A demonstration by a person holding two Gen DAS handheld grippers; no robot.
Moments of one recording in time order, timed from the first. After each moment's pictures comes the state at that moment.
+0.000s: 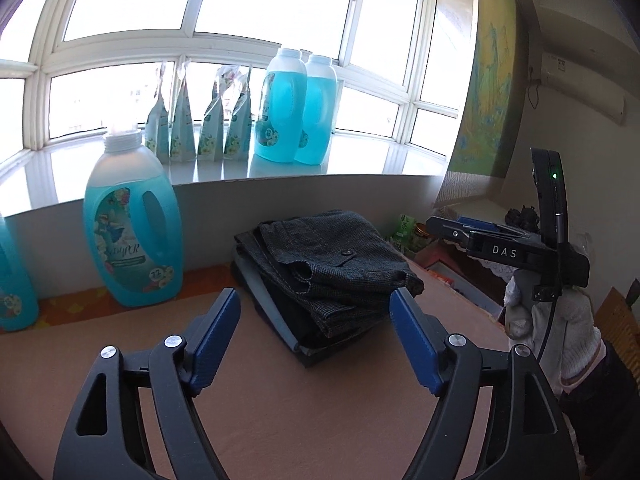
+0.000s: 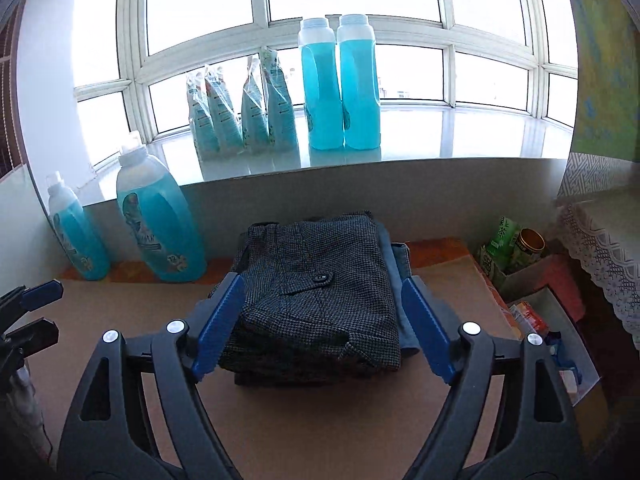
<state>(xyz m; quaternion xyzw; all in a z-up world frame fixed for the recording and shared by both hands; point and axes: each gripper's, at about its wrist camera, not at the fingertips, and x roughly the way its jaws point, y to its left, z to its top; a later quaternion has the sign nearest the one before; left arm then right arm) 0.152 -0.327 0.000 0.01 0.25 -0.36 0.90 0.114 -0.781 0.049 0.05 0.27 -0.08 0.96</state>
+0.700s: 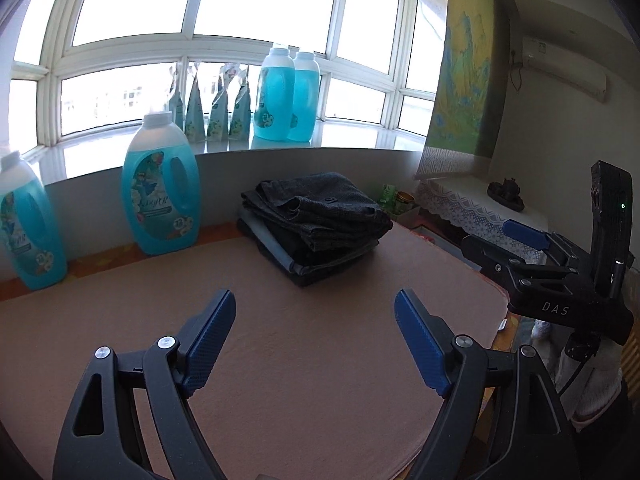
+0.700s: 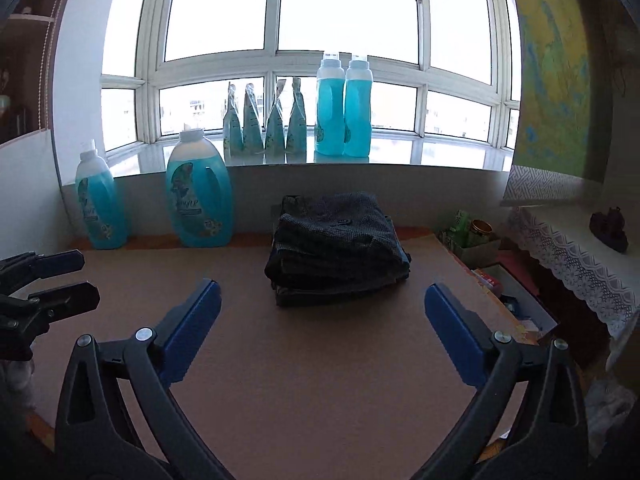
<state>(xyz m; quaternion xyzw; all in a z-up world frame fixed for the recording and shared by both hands) 0.045 -0.258 -0.019 0.04 0.26 -0.36 0.90 -0.055 -0.639 0.033 0.01 0.22 -0.14 0.96</state>
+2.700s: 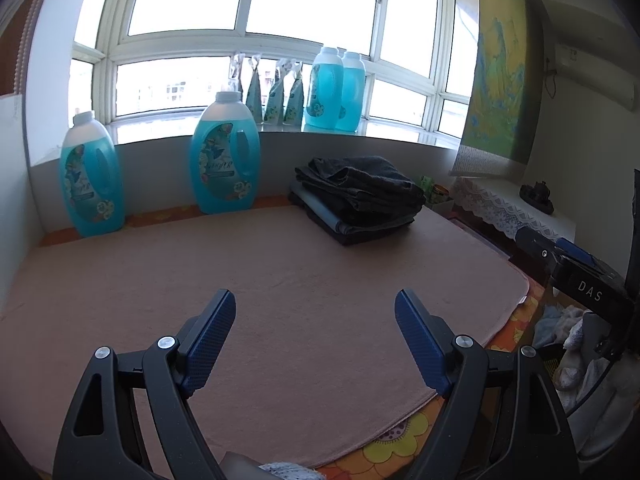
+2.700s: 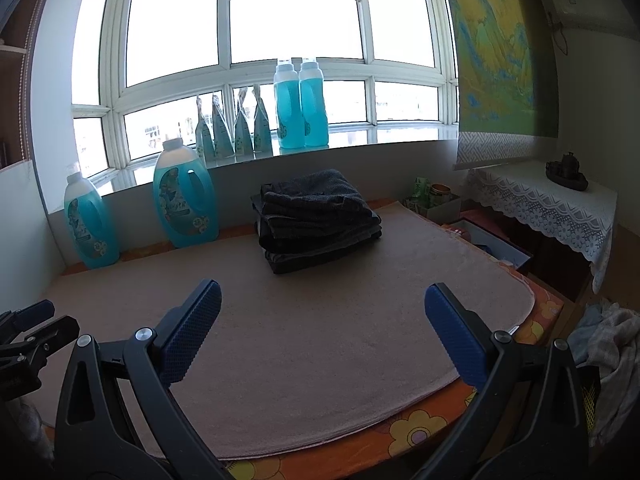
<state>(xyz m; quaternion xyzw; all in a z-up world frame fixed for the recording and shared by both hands) -0.021 -0.199 -0.042 0.02 0.26 -0.28 0.92 -0.125 -0.608 0.014 0.07 0.20 -0.22 0.95</state>
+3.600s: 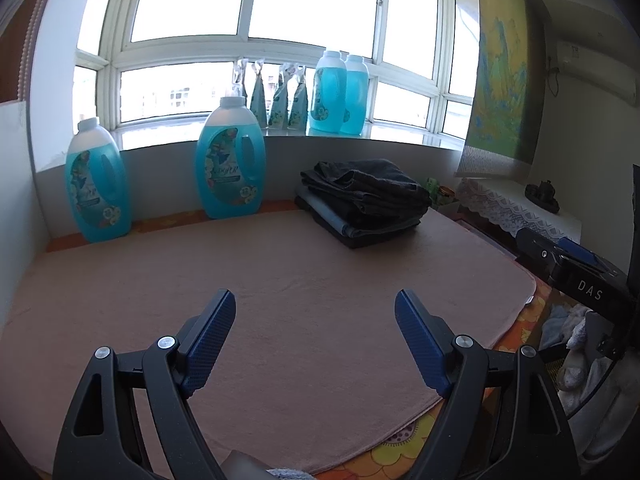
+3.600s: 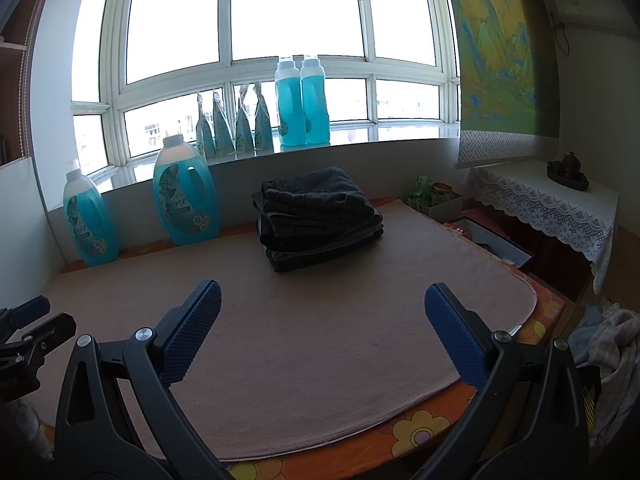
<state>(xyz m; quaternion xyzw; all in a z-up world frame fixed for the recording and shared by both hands) -0.022 -0.197 -0.043 0.02 0.25 -0.27 0.93 -0.122 -0.607 0.014 0.07 0.20 -0.22 0.95</state>
